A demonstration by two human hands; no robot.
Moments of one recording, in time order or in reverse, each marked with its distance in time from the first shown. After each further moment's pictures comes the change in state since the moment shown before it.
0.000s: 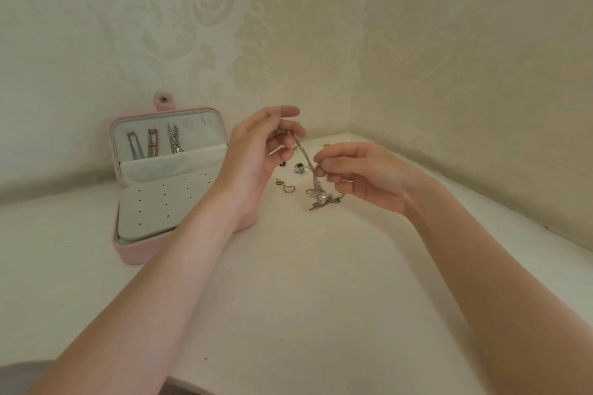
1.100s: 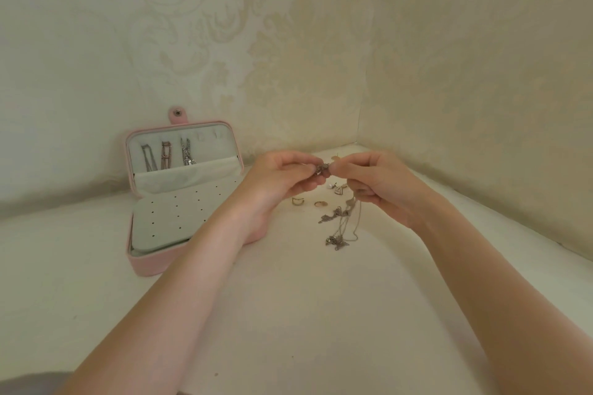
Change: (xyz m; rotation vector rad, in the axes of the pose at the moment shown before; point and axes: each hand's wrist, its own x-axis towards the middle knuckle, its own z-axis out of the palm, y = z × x) left_hand 0.000 -0.012 -0.008 0.251 -0.105 -0.205; right_hand 0.001 -0.002 0.003 -0.234 0.155 -0.091
